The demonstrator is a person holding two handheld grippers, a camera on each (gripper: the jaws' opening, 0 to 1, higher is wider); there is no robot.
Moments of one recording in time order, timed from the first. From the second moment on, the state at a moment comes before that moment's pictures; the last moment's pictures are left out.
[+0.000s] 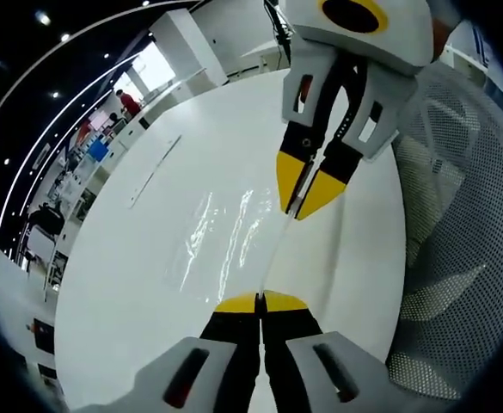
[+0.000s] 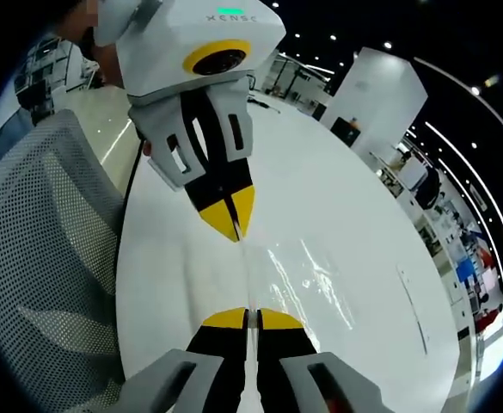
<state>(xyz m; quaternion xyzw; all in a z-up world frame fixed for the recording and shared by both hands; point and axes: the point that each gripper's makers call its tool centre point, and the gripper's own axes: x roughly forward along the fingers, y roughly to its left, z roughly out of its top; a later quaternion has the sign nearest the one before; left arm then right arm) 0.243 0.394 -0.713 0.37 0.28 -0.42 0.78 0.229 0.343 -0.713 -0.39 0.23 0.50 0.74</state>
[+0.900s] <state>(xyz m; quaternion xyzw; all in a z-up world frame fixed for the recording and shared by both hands) 0.248 0.395 -0.715 0.37 0.28 -0.42 0.78 0.232 0.328 -0.717 -0.38 0.24 0.49 0.74</state>
